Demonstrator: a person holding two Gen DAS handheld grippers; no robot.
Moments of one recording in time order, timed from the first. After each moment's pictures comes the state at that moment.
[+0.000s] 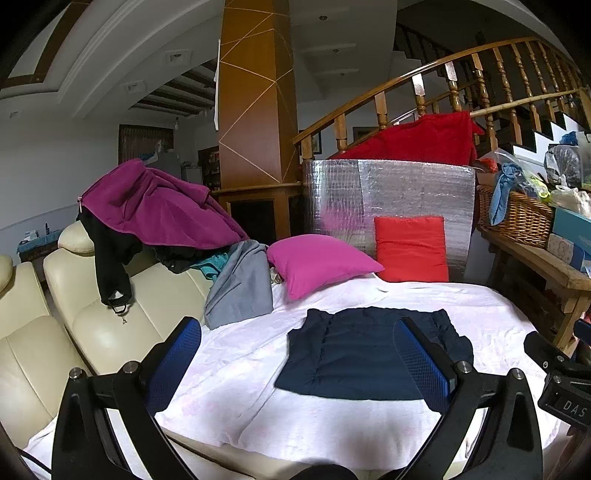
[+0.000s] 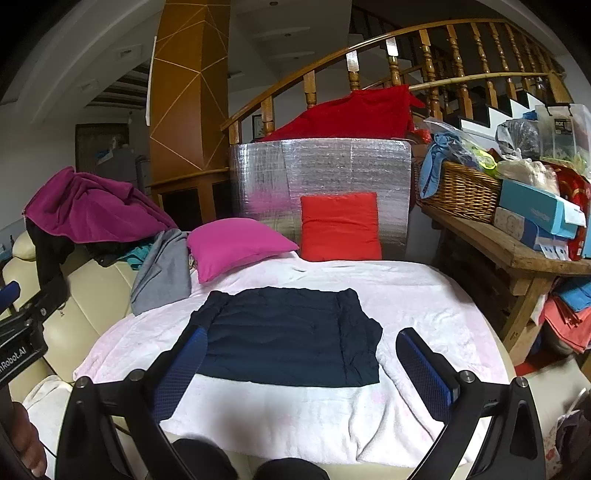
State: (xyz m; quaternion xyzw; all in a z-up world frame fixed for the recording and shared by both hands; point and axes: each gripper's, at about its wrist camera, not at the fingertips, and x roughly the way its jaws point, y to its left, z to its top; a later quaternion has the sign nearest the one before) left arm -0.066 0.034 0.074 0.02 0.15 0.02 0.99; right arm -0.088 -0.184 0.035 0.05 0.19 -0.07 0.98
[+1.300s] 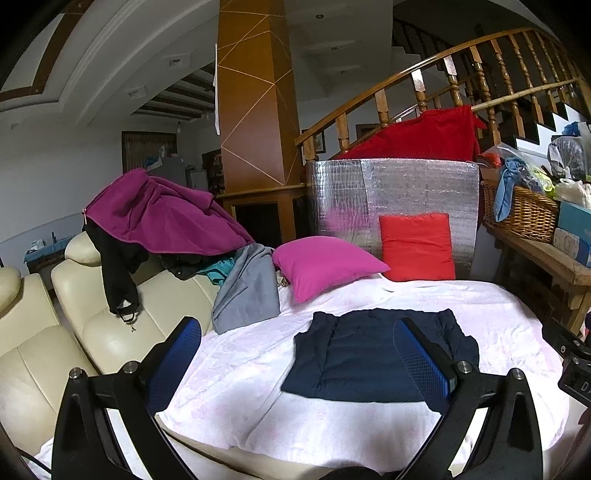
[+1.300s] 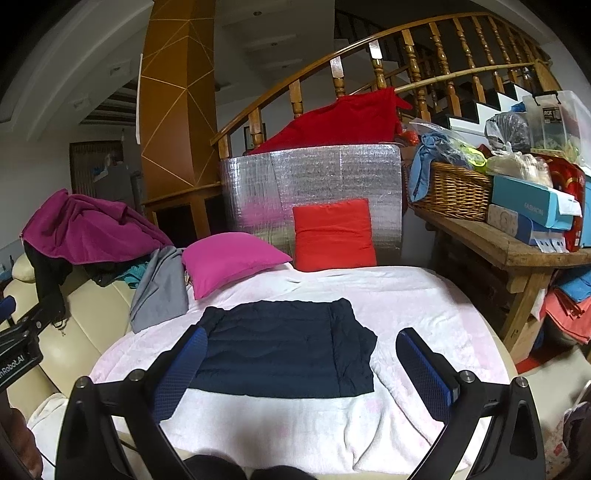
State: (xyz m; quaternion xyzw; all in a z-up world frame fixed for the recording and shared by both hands) left arm -0.064 0.023 0.087 0.04 0.16 0.04 0.99; right arm -0.090 -0.210 0.042 0.07 0.17 -0.08 0.98
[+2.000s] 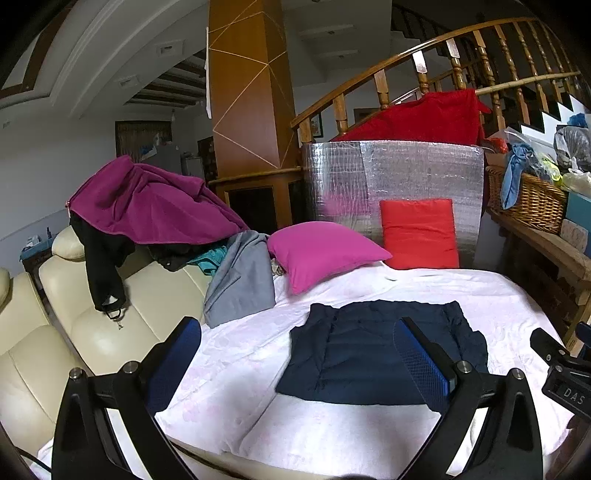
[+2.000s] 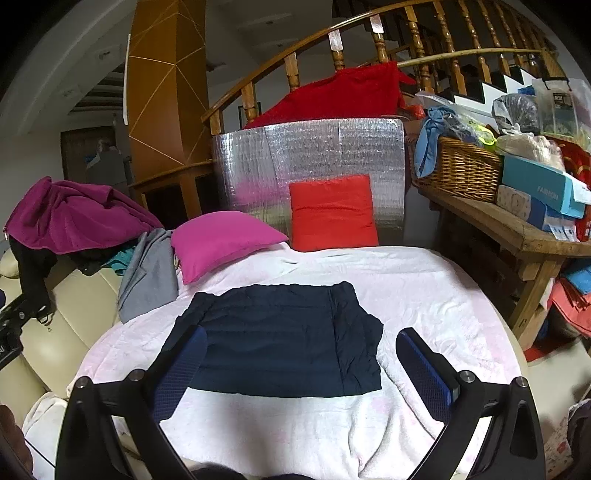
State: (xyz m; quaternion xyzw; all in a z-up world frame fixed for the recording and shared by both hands) left arm -0.013 0.018 0.074 0.04 0.19 0.03 0.98; right arm -0.026 -0.221 0.017 0.08 0.21 -0.08 0.97
